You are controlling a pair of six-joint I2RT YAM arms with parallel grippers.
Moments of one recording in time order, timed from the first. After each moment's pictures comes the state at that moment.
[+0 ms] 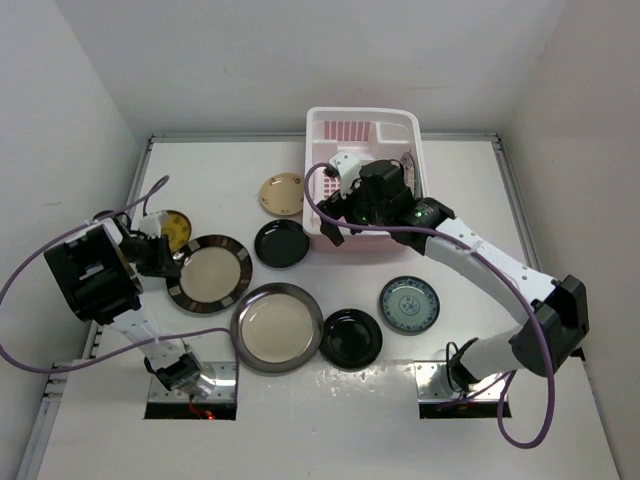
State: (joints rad) left arm 0.58 1.75 1.02 -0.72 0.46 0.57; right arm 0.68 1.42 1.22 -0.38 -0.08 -0.07
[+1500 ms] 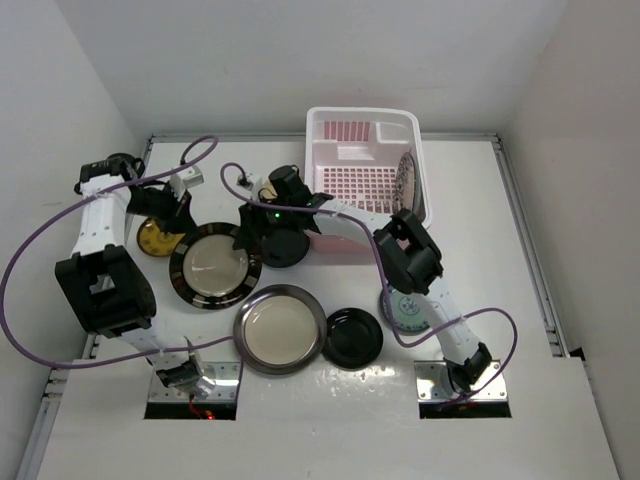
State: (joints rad) left arm 0.34 1.61 1.47 -1.29 0.75 1.15; right arm 0.77 2.37 1.82 0.01 -0.74 0.23
